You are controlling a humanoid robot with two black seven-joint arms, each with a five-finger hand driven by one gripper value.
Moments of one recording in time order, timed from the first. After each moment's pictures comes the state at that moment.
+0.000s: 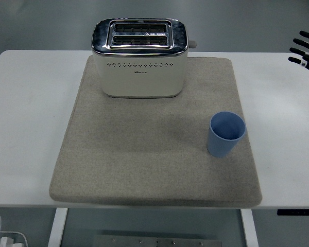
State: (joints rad) left arm 0.01 0.00 -0.06 -0.12 -0.04 -0.10 0.09; right arm 0.70 -0.74 0.84 0.86 -0.29 0.61 0.15
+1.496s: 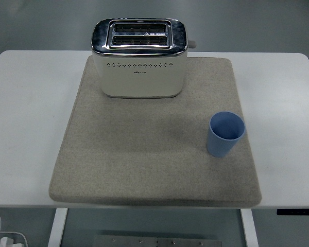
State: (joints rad) left arm 0.01 0.00 -0.06 -0.12 -0.04 -0.10 0.09; right arm 0.79 -0.85 0.70 0.68 -0.24 0.49 0.16
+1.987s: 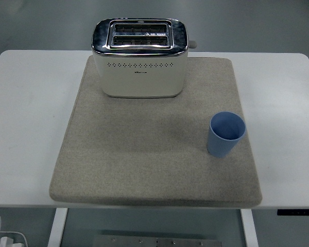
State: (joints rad) left arm 0.01 0.00 -0.06 -0.12 -0.04 -0.09 0.09; right arm 0.70 -0.81 0.70 0.69 -0.23 0.61 0.20
